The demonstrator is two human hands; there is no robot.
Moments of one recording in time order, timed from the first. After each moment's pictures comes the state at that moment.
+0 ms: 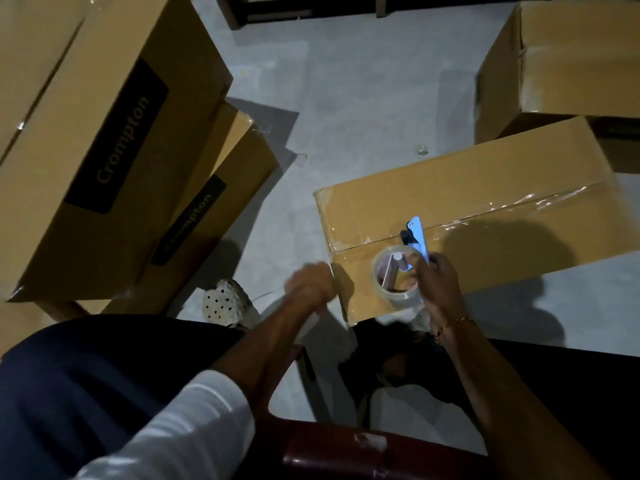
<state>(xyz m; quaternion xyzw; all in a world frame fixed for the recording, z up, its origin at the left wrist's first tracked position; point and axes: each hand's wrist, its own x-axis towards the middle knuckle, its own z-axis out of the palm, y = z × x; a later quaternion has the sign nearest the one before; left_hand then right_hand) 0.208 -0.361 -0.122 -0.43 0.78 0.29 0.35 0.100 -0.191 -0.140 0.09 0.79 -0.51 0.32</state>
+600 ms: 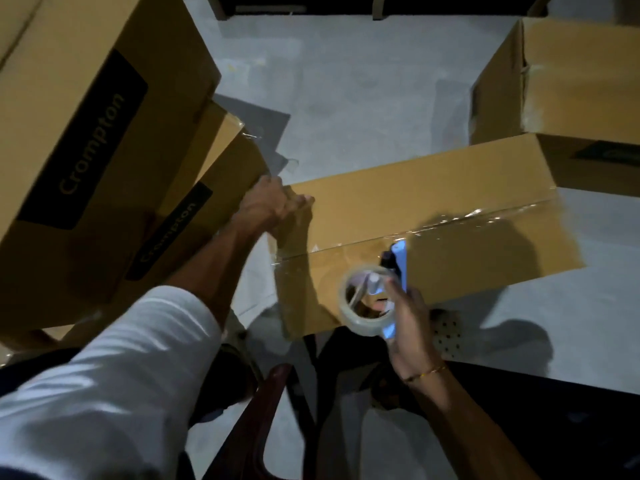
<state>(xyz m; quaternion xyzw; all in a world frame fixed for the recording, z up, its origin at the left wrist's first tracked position) 0.141 -0.520 -0.124 -0.40 0.86 0.23 0.22 0.146 -0.234 -0.127 0.23 0.64 -0.64 0.35</state>
